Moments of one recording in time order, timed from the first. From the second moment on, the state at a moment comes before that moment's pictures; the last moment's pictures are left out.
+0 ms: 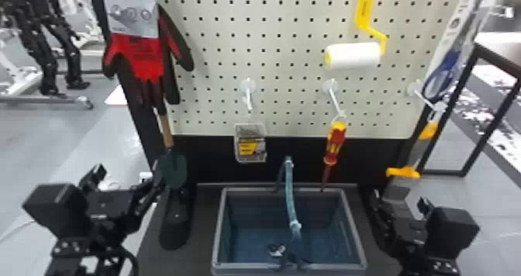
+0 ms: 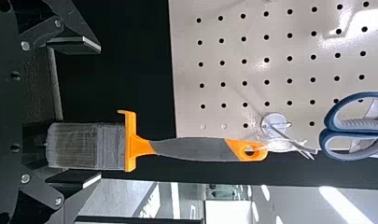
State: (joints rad) left arm 0.28 0.07 0.04 -2.02 0.15 0.02 0.04; right arm 0.22 -0.03 0.02 -1.75 -0.07 -0.04 -0.14
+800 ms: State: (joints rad) left arm 0.13 0.10 0.16 -2.34 0.33 0.51 -0.05; right arm 0.23 -0.03 0.02 -1.74 -0.07 -0.03 -0.14
